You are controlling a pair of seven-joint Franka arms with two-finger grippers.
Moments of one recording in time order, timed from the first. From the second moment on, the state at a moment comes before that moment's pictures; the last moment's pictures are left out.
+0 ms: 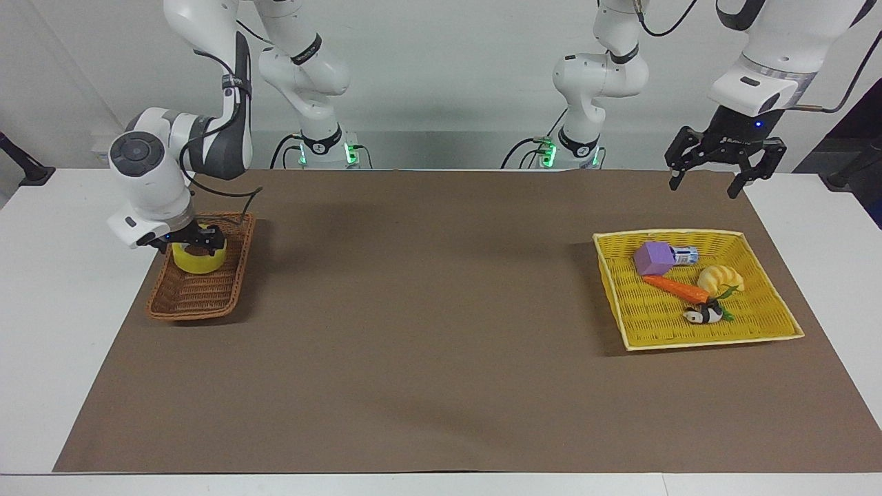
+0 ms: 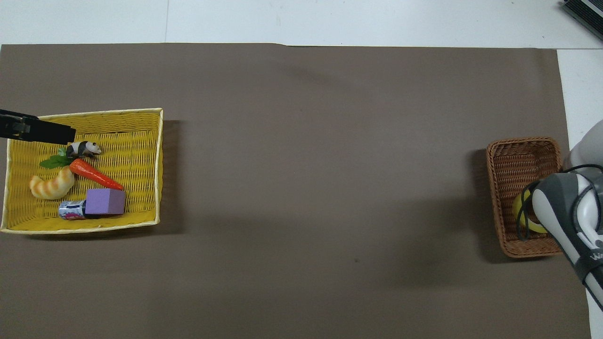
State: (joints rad) left arm -0.14 -0.02 0.04 -1.53 -0.02 1.67 0.16; right arm -0.27 0.13 0.10 -1.92 -0.23 1.98 -0.13
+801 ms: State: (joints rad) left arm -0.14 -0.02 0.04 -1.53 -0.02 1.67 0.16; right arm -0.17 0.05 0.13 -1.61 -0.07 1.78 -0.01
